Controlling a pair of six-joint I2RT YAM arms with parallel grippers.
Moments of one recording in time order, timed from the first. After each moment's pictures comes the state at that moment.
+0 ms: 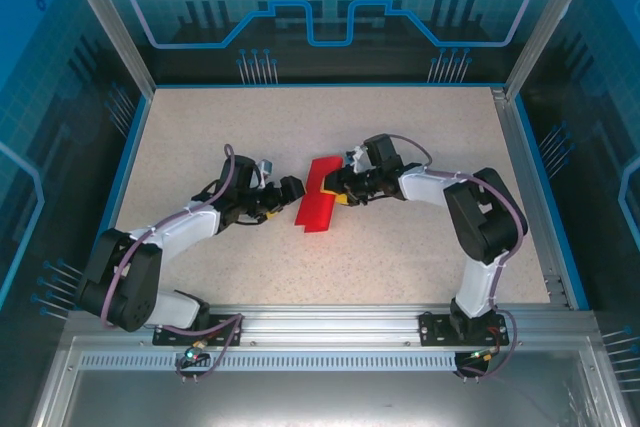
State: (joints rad) left arm -0.32 1.40 0.67 -0.06 0.51 -0.84; right arm 0.46 1.87 1.04 -0.02 -0.78 0.90
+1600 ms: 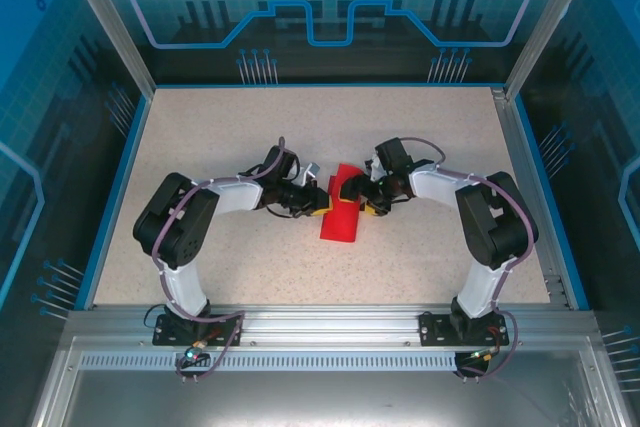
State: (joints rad) left arm -0.44 1.83 0.95 -0.03 0.80 -0.77; right arm 0.40 1.79 1.02 -0.35 -0.55 0.69
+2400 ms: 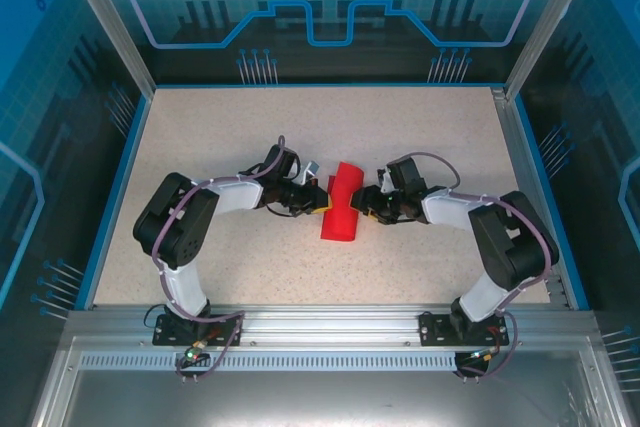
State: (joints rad) left arm -0.44 1.83 0.96 -0.04 0.75 -0.77; right arm 0.40 1.65 0.74 -0.04 -0.47 0.81
